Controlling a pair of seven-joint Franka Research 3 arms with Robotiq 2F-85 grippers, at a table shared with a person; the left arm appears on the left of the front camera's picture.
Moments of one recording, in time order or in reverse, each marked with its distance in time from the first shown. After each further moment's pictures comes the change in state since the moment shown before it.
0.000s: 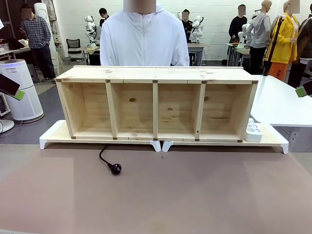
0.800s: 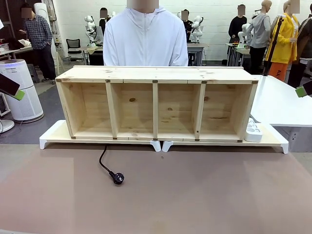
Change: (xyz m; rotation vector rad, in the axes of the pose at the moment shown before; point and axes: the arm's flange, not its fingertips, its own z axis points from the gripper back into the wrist) left arm 0.000 0.000 0.000 0.000 0.000 0.000; right arm 0.000 0.000 0.000 0.000 0.000 0.000
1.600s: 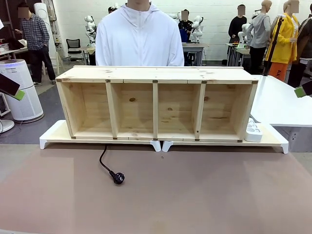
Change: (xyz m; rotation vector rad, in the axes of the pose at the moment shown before) left arm 0.000 0.000 0.000 0.000 0.000 0.000; right arm 0.002 0.004 -0.001 0.008 0.003 0.014
